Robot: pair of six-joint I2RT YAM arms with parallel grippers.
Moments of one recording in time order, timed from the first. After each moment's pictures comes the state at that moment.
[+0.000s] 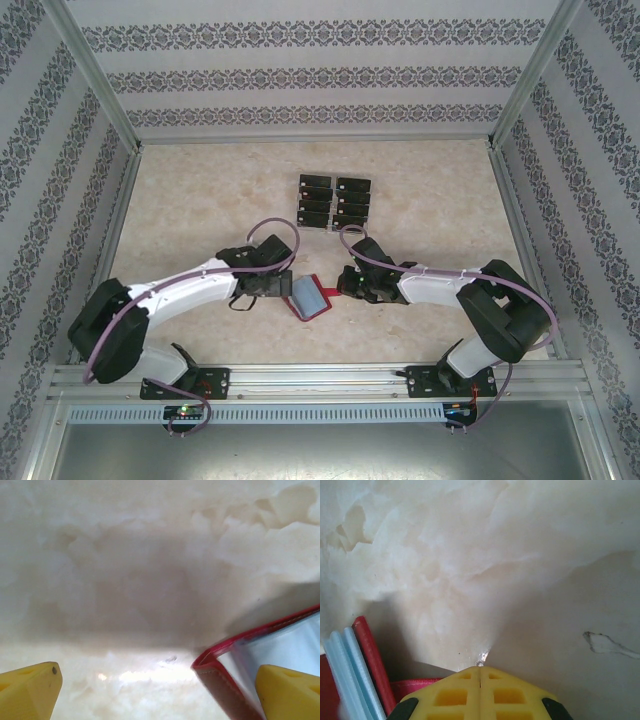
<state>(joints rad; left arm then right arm) -0.72 1.40 0.82 -0.70 -0.23 -0.75 0.68 1.54 0.60 -0.04 -0.20 0.91</state>
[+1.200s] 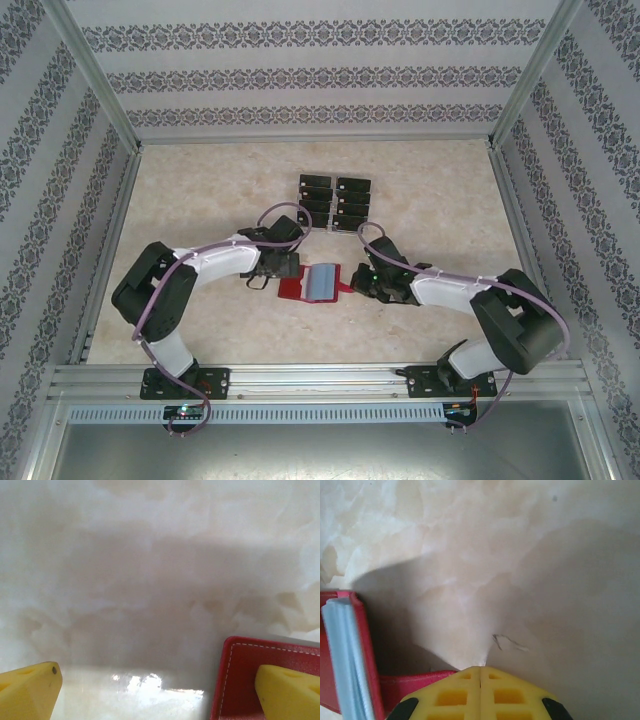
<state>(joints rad) -0.62 1.72 1.01 -0.60 -0.23 -0.68 0.60 1.44 0.54 -0.09 -0.18 0.93</state>
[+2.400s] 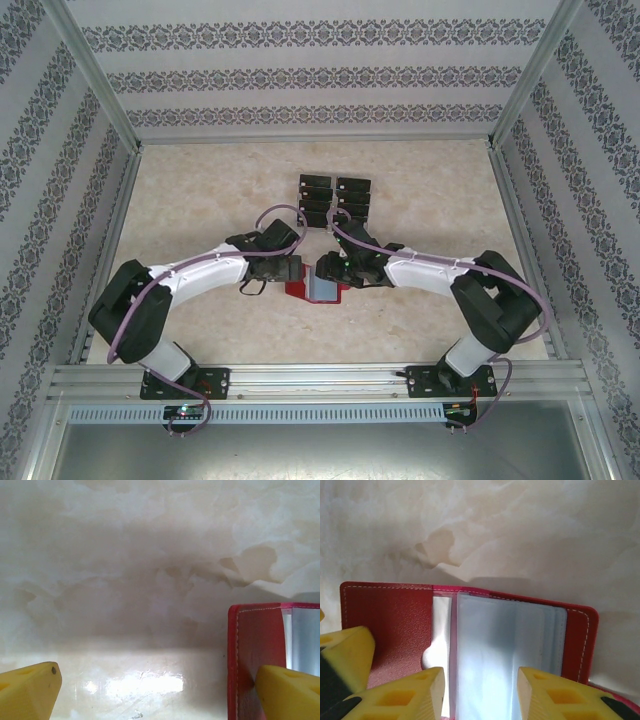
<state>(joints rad) -0.66 1.55 0.93 -0.59 -0.18 -0.69 0.71 1.62 0.82 -0.17 -0.24 0.89</state>
